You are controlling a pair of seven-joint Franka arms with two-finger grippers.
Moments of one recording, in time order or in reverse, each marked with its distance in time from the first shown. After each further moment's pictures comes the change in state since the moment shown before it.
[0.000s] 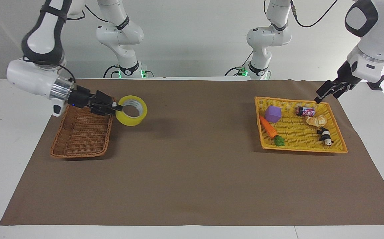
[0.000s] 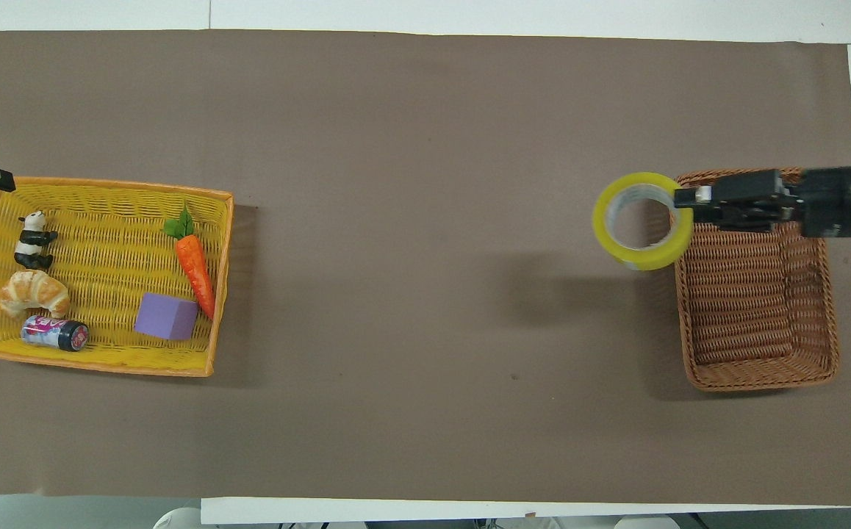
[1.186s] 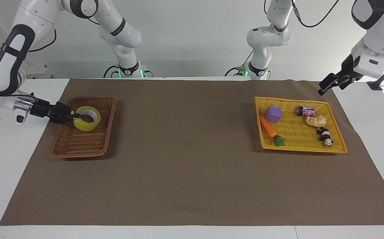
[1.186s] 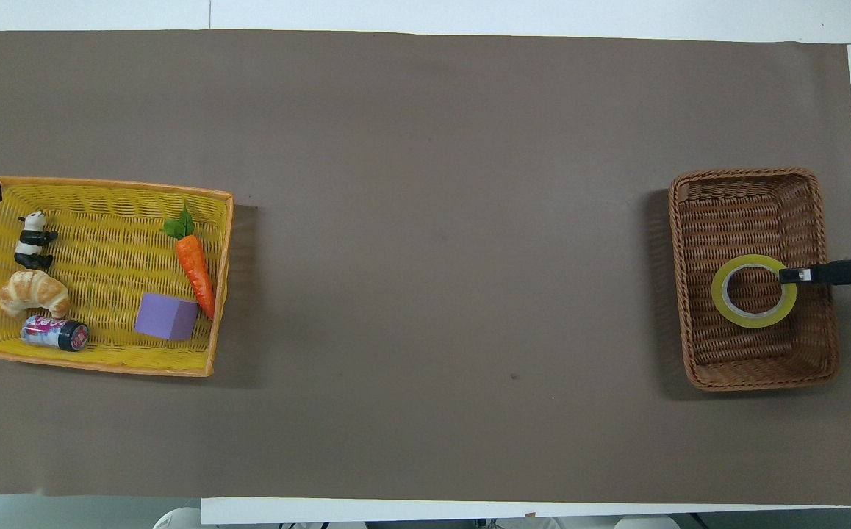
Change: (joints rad) left arm -0.066 0.080 -0.044 0.205 0.091 -0.231 0.004; right arm -0.278 0.304 0.014 0.089 -0.225 -0.031 -0.511
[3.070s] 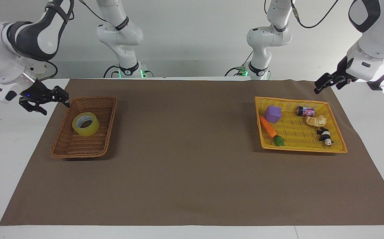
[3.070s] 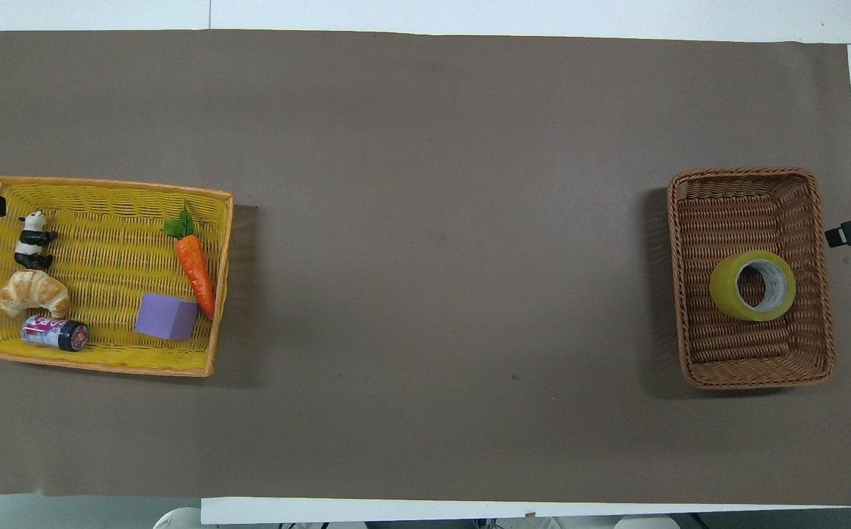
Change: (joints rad) left arm -0.009 -0.001 0.019 -0.021 0.012 -0.025 0.058; right arm 0.368 -0.321 0.014 0.140 -0.655 0.112 0.526
